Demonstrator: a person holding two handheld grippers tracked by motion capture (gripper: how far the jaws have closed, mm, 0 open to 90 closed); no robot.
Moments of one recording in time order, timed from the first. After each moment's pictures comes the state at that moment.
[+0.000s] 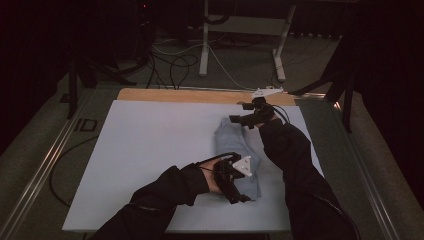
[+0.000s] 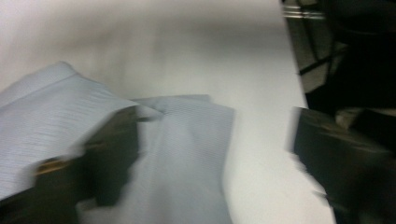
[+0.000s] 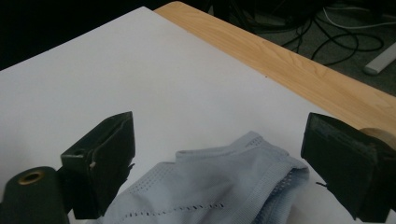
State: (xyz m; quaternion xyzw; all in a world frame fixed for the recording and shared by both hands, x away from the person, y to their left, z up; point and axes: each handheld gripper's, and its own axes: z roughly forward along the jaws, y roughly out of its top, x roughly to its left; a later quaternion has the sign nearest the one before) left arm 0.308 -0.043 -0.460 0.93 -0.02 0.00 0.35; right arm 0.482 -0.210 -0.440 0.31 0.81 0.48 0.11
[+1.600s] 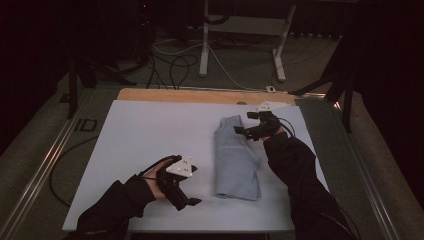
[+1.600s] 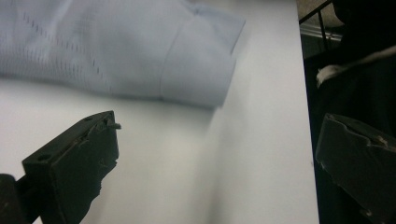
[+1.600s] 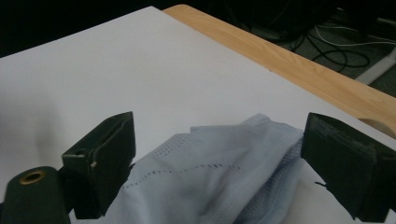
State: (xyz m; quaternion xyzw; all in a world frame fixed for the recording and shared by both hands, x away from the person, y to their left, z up) left arm 0.287 0.106 -0.469 0.92 0.08 0.02 0.39; right arm 0.442 -0.224 -0.452 0.29 0.81 0.49 0.14
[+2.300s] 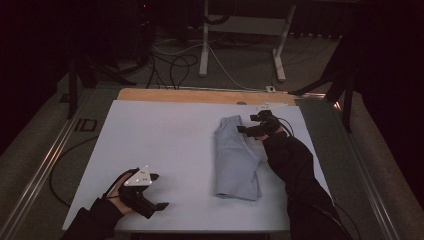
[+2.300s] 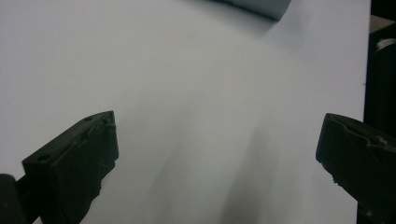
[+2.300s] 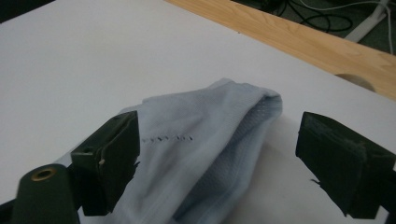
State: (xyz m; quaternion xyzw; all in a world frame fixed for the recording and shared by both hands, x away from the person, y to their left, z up) left arm 0.262 0.201 -0.518 0.88 0.22 0.07 0.41; right arm 0.469 -0.234 -0.482 0.35 0.81 0.45 0.13
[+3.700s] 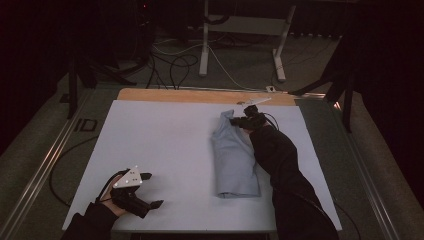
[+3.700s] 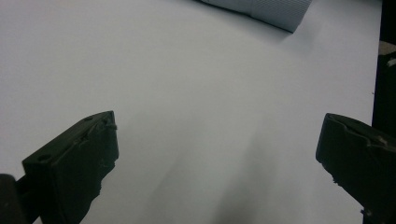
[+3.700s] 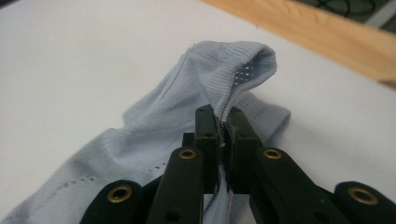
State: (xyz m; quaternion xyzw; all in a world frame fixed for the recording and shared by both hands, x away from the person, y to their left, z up) left arm 0.258 0.214 -0.518 0.86 0.24 0.09 0.44; right arm 0.499 -0.197 -0.495 0.35 0.83 0.42 0.12
